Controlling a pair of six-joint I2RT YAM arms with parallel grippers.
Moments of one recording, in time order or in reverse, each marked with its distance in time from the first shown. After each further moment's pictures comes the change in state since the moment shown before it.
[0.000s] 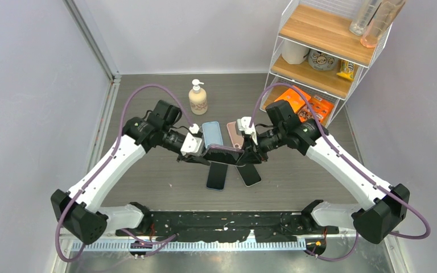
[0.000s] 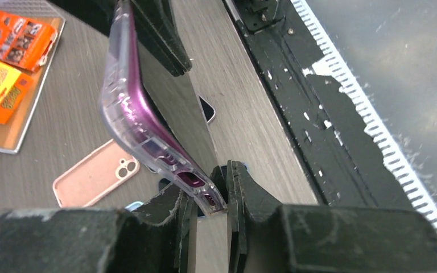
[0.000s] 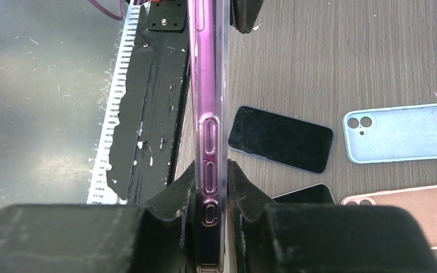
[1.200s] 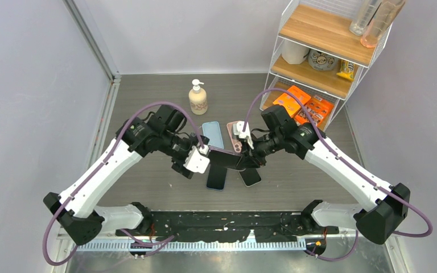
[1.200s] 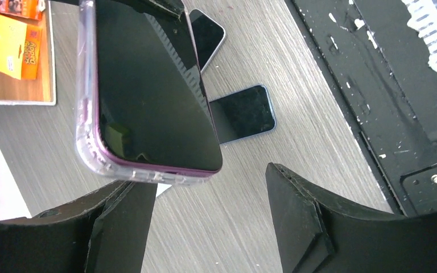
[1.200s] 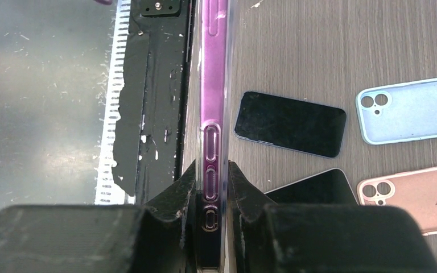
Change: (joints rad) left arm -0.160 0.010 0.176 -0.257 -0.440 0.249; right arm 0.071 -0.012 -0.028 0.004 0.100 0.068
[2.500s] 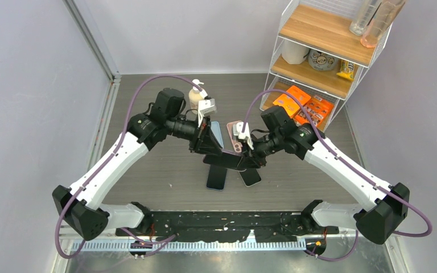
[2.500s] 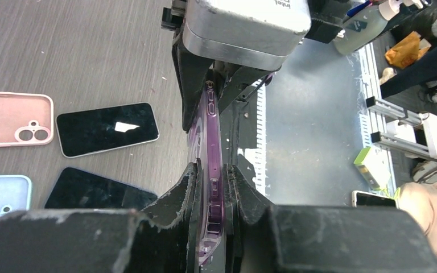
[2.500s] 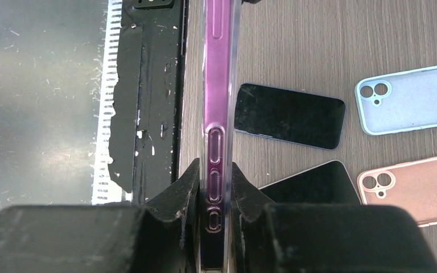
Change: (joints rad) left arm 0.102 0.040 -0.074 0.529 0.322 -1.245; right arm -0.001 0.001 -0.012 0.003 0.029 0.000
